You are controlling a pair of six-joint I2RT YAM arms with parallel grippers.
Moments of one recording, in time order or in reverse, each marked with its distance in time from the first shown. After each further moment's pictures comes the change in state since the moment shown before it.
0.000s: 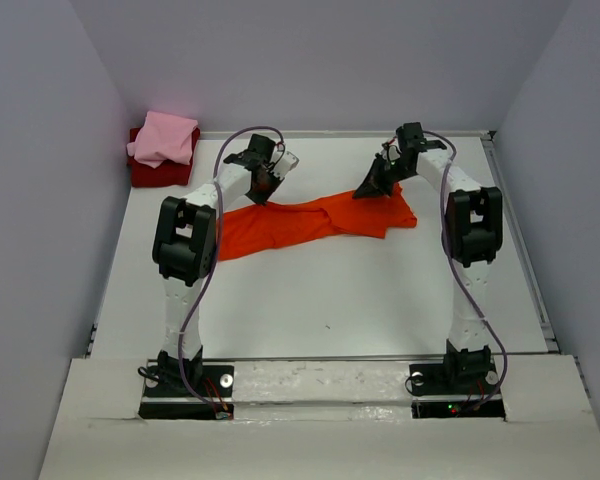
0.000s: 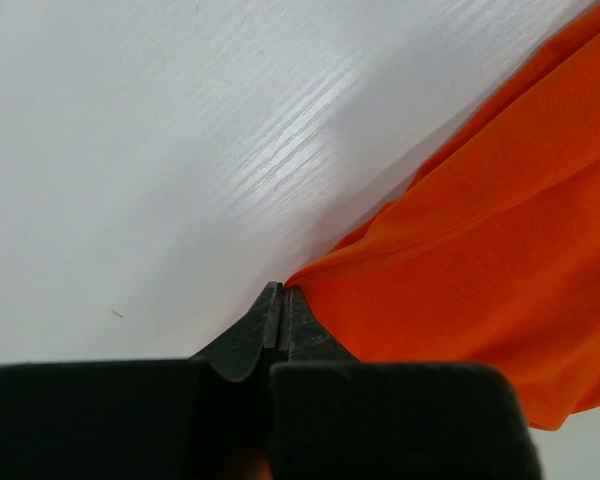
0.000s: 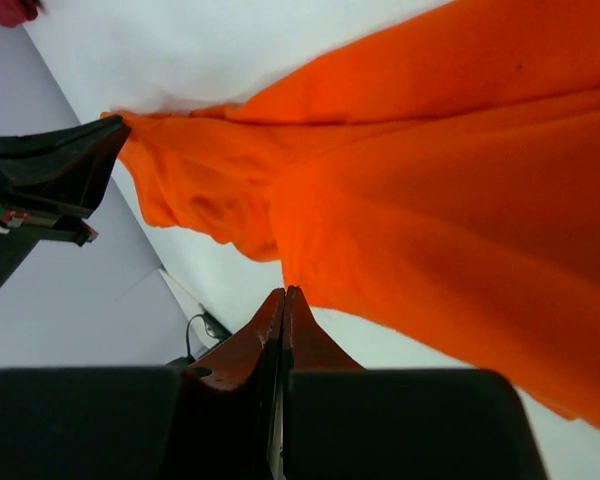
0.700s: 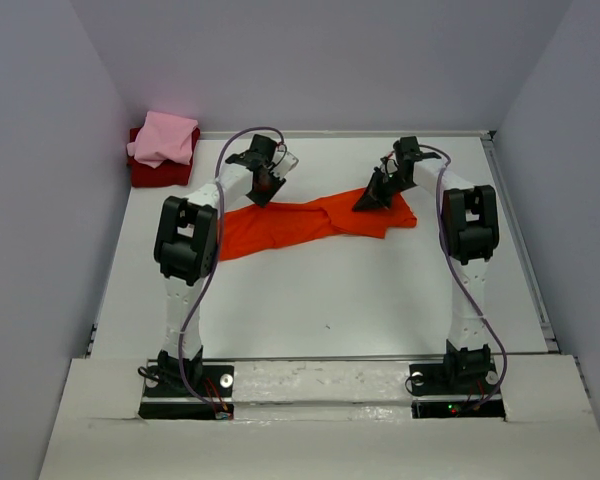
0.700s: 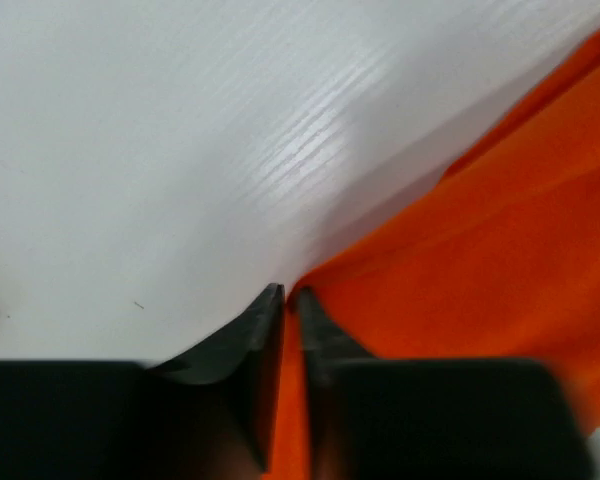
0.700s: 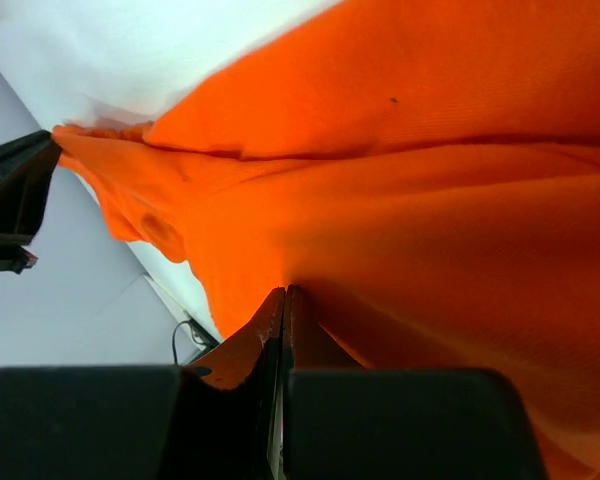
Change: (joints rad) left arm -0.001 0.005 0.004 -0.001 -0.058 0.004; right arm 0.000 0.068 -0.078 0.091 0.005 0.001
